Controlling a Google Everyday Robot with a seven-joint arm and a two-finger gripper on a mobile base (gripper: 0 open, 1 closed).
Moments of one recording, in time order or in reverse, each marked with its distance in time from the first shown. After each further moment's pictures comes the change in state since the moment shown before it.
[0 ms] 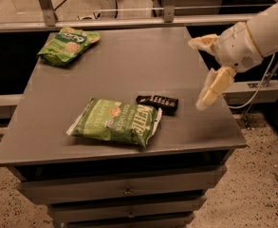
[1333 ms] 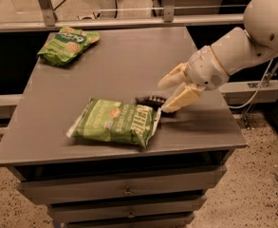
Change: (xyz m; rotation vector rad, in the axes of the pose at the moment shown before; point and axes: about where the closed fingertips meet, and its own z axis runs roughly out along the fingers) arm -0.003 0.031 0.068 -0.166 -0.035 0.039
